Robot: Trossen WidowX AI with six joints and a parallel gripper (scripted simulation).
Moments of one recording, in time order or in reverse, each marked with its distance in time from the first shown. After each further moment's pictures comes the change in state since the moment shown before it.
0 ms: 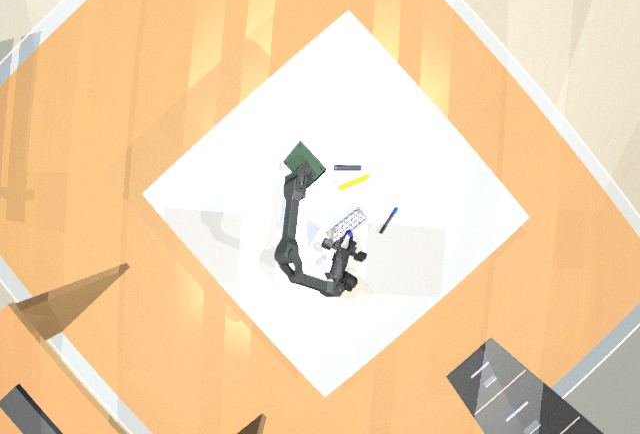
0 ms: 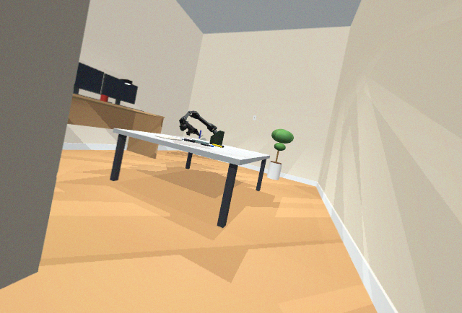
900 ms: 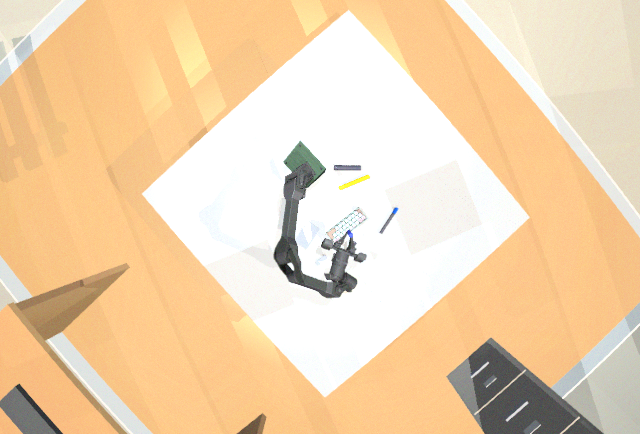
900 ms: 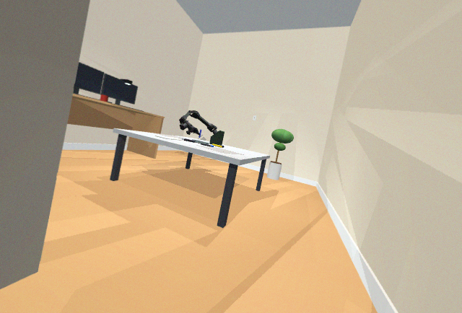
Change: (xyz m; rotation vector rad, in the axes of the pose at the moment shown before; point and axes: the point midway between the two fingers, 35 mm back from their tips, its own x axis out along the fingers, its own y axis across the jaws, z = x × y) arm -0.005 0.000 -0.007 0.010 0.004 0.007
